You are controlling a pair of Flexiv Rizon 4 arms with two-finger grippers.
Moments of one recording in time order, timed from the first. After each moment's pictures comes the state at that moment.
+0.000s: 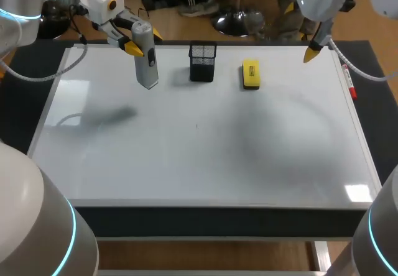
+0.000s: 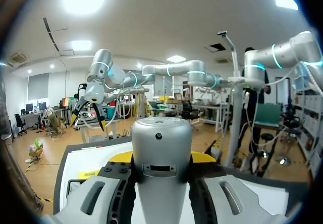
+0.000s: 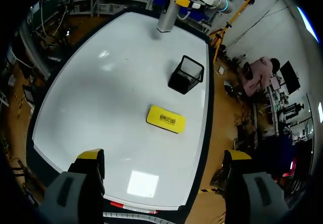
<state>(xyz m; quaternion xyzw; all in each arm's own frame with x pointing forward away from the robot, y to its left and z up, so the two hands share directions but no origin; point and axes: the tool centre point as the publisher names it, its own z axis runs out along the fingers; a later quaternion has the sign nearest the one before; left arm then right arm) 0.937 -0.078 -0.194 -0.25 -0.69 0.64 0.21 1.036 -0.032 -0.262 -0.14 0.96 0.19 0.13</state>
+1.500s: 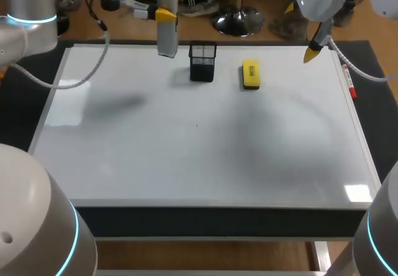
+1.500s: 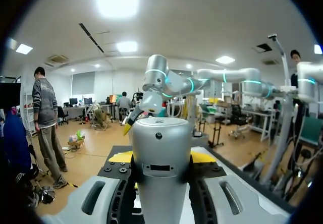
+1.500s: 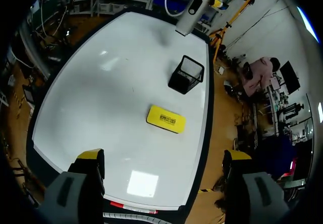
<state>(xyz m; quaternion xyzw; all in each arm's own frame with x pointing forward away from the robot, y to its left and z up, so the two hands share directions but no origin) 1.020 -0.146 -0.142 -0.08 -0.73 0.67 0.07 1.036 -0.032 -0.262 -0.14 0.96 0.19 0.13</state>
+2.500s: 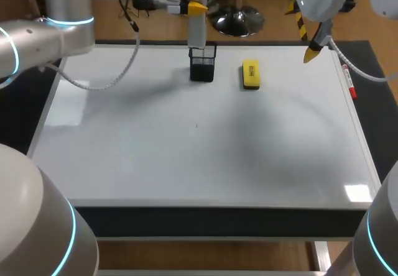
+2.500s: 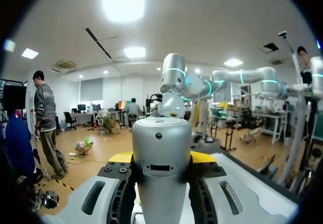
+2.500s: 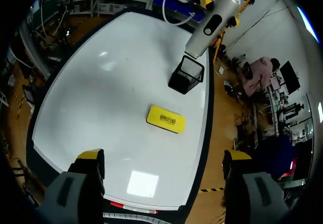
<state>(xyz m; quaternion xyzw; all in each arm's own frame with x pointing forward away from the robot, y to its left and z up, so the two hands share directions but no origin) 1.064 -0.214 -0.149 -0.06 -0.71 0.70 0.04 1.036 -0.032 -0.262 -0.14 0.96 0.19 0.13</state>
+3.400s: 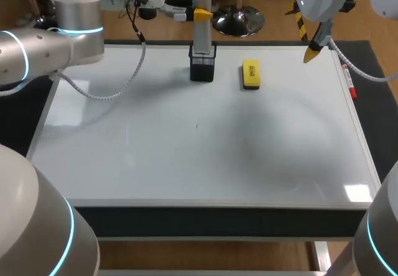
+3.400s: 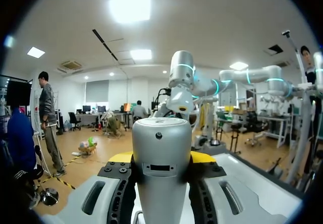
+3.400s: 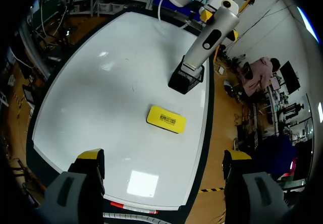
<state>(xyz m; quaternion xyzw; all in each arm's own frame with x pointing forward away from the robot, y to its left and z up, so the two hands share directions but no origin) 1.079 -0.224 -0.178 -0.04 -0.70 0.71 0.02 1.036 -0.032 -0.262 -0.14 0.96 0.19 0.13</state>
